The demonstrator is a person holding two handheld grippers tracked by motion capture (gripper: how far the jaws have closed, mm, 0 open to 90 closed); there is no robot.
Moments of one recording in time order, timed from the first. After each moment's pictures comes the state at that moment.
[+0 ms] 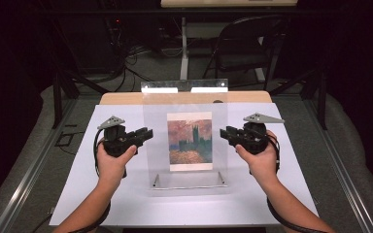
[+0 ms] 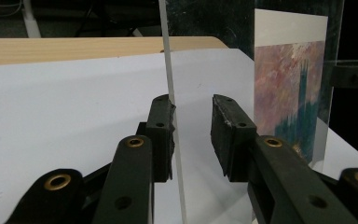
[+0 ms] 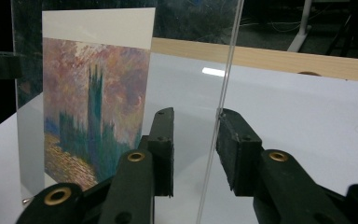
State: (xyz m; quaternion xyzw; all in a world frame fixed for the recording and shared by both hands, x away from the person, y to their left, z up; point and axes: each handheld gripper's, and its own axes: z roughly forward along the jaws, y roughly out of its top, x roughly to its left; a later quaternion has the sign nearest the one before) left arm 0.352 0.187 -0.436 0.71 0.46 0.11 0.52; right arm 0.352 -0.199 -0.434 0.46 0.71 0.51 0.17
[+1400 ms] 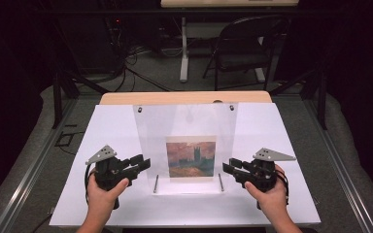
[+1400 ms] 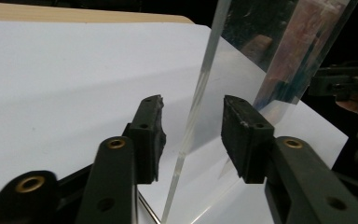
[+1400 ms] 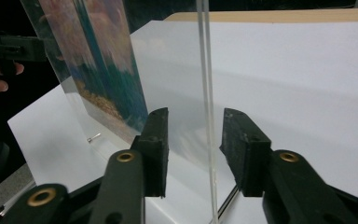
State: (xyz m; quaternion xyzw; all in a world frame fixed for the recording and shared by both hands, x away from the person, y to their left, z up) left arm 0.282 0.205 -0.471 0.72 0.43 0.07 0.55; right arm 0.279 -0.218 -0.485 0.42 0.72 0.54 0.10
